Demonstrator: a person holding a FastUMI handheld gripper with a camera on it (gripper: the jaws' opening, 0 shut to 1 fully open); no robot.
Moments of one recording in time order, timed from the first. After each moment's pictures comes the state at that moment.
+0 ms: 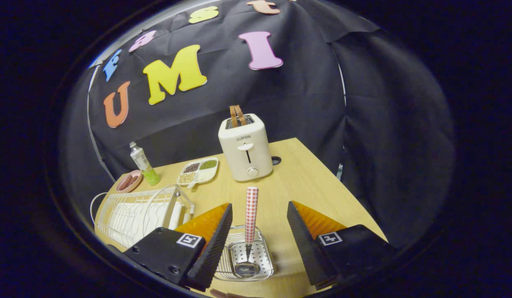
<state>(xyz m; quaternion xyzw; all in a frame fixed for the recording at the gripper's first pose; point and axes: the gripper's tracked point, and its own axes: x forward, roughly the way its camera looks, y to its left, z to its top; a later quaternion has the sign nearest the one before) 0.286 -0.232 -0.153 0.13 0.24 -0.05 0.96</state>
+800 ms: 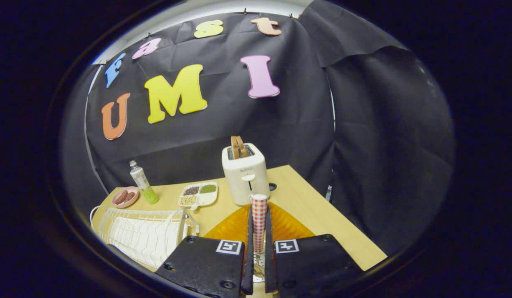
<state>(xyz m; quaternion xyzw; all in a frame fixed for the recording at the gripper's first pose) 0.256 -0.211 -0.073 0.07 0.11 -0.11 0.98</state>
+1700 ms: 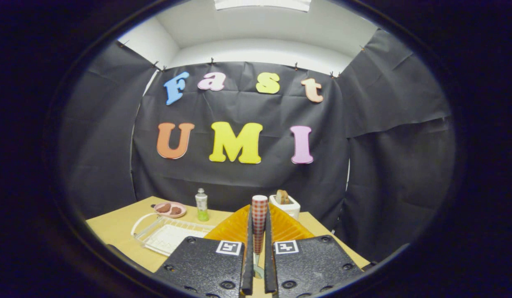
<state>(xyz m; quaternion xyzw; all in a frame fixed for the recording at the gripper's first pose) 0.050 -0.007 0.010 -0.03 -0.03 -0.04 1.00</state>
